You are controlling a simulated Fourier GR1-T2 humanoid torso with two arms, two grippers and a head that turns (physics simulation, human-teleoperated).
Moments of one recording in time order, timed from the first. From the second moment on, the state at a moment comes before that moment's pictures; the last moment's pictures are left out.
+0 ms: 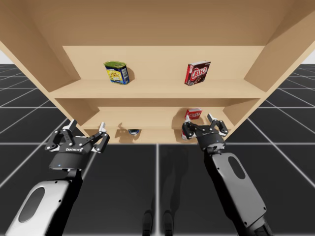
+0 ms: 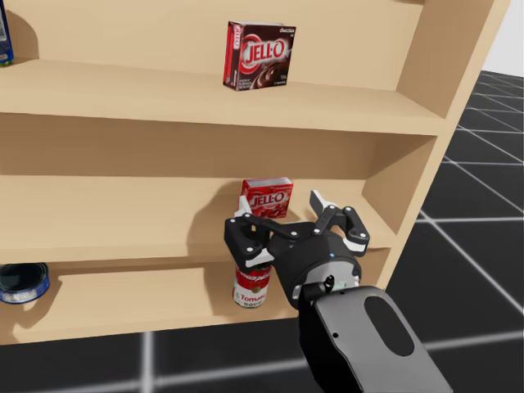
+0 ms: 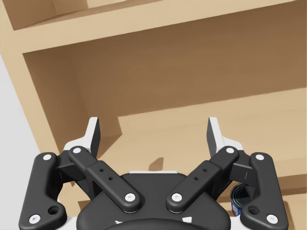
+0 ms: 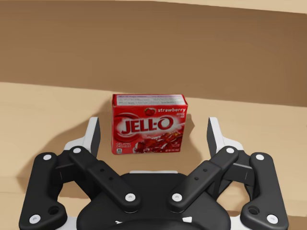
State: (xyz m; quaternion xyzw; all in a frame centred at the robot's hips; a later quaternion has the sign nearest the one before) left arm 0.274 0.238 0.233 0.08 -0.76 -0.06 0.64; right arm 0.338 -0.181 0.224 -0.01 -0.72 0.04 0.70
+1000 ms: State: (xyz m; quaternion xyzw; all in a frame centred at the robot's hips) left arm 0.273 0.243 0.235 0.08 -0.77 -0.05 0.63; right arm 0.399 -0.174 0.208 -0.04 -0.69 0.07 0.71
